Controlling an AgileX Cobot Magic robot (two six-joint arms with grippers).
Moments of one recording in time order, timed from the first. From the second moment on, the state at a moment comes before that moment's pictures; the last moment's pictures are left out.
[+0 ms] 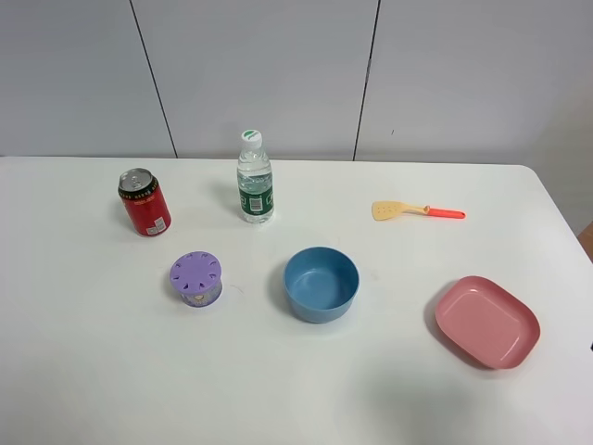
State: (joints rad) left arm 0.13 0.00 -0.51 -0.01 1.06 0.02; right arm 0.00 0.00 -0.49 0.07 1.07 -0.01
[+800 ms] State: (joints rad) left arm 0.13 0.00 -0.51 -0.01 1.06 0.02; right arm 0.33 1.14 -1.25 -0.23 1.11 -0.13
